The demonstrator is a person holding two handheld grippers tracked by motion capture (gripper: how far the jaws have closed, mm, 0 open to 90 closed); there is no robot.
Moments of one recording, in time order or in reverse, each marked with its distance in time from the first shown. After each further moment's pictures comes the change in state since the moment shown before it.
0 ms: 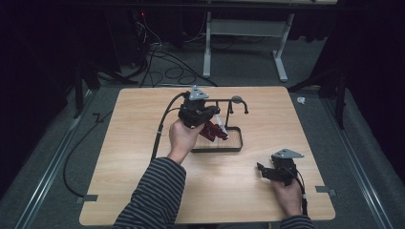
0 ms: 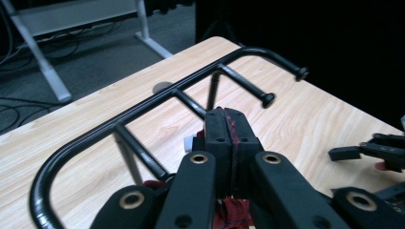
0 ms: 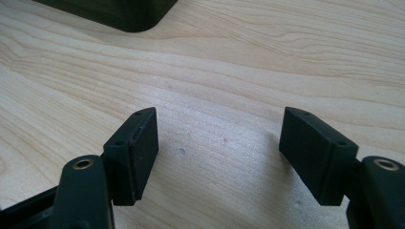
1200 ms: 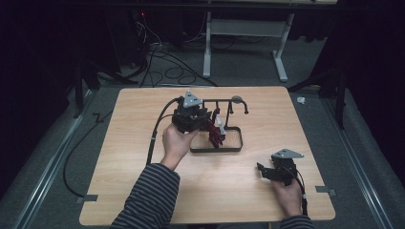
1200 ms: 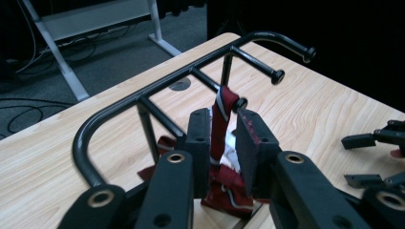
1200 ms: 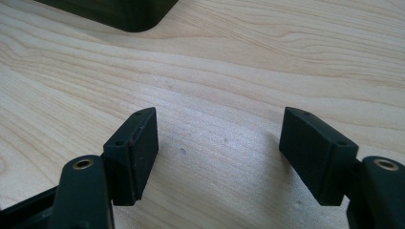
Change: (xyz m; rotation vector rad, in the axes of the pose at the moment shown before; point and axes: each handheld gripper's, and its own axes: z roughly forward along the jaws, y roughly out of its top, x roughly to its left) left arm -0.001 -0.017 -0.021 -0.012 0.047 0.031; right arm 0.000 0.000 0.000 0.001 0.002 -0.001
